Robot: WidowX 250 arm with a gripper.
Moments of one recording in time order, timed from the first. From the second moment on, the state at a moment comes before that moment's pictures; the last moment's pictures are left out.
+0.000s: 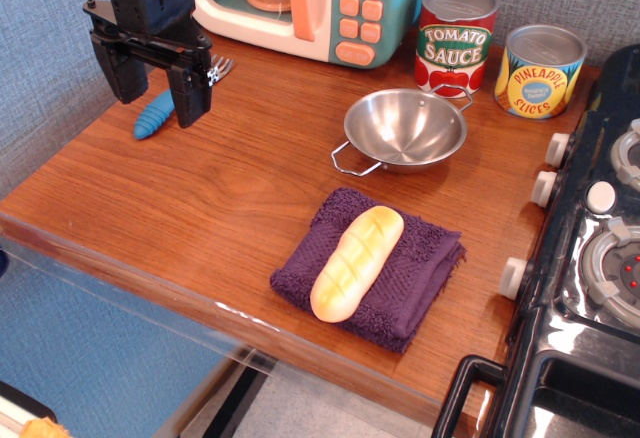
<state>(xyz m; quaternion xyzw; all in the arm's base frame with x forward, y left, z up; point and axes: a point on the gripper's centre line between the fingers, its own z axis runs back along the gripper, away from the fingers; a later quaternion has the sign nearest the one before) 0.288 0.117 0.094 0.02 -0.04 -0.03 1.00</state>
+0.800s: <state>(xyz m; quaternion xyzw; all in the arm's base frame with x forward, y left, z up) 0.258 0.042 0.104 0.01 -0.04 -0.10 0.99</state>
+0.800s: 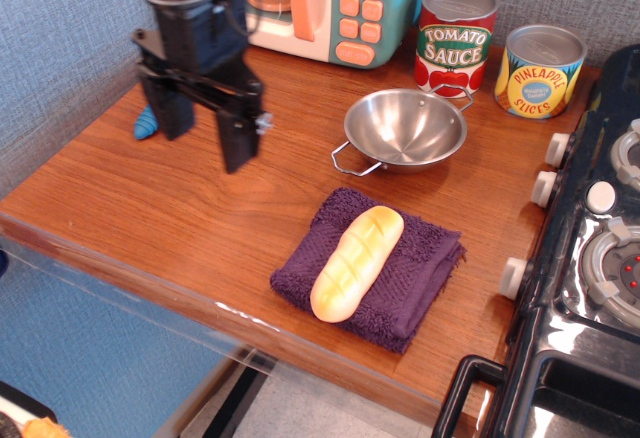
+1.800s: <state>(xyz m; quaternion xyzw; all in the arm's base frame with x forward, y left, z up) 0.240 -0.026 0.048 0.05 -0.02 0.02 1.00</state>
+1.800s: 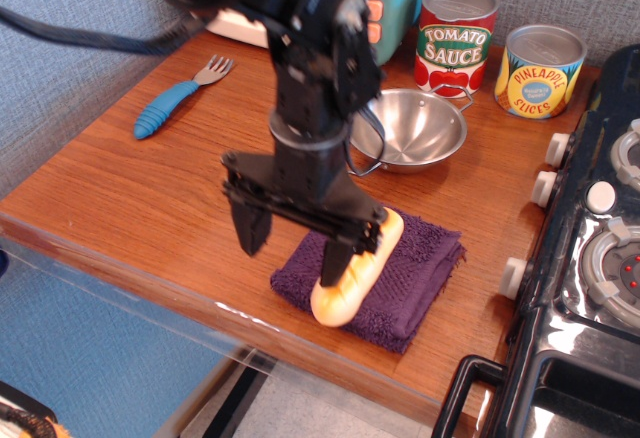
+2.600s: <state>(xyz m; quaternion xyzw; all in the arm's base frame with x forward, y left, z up) 0.240 -0.048 0.032 0.05 -0.02 0.04 1.00</state>
